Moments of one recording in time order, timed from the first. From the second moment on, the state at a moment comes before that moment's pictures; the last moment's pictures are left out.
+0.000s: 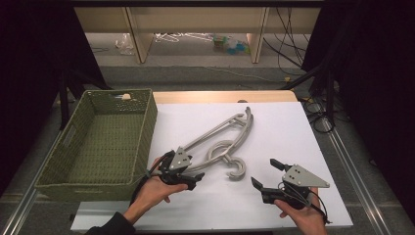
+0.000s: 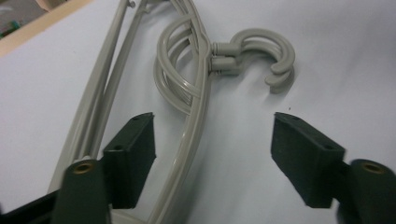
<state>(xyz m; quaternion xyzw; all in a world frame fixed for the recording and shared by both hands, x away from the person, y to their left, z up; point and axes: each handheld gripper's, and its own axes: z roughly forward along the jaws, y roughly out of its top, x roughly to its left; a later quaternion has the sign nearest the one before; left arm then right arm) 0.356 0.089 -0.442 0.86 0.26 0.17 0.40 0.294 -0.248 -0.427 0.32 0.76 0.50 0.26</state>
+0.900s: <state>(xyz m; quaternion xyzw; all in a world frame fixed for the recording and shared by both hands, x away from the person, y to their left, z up) 0.399 0.053 -0.458 0.92 0.25 0.14 0.28 0.295 -0.245 -0.428 0.31 0.76 0.51 0.25</state>
